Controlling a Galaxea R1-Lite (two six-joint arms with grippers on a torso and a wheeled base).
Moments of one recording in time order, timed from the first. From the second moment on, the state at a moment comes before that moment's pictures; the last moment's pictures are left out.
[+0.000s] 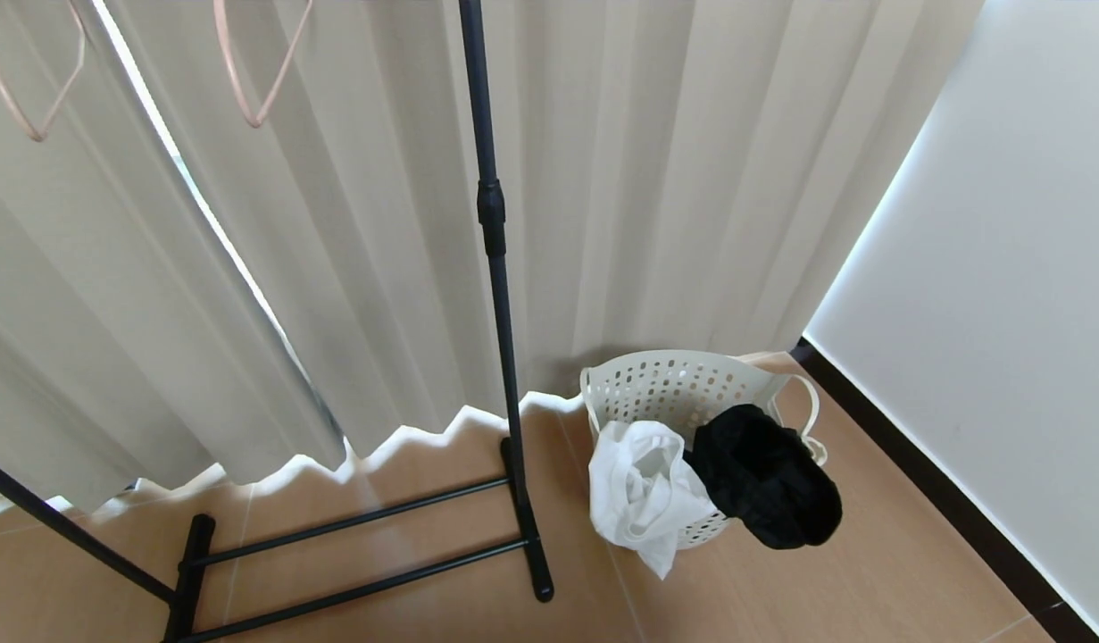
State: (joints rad) left arm 0.00 0.00 0.00 -0.05 0.07 -0.02; right arm 0.00 0.00 -0.01 0.02 0.08 0.00
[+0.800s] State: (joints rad) left arm 0.00 0.00 0.00 -0.05 0.07 -0.02; right arm 0.00 0.00 -0.01 0.02 0.08 0.00
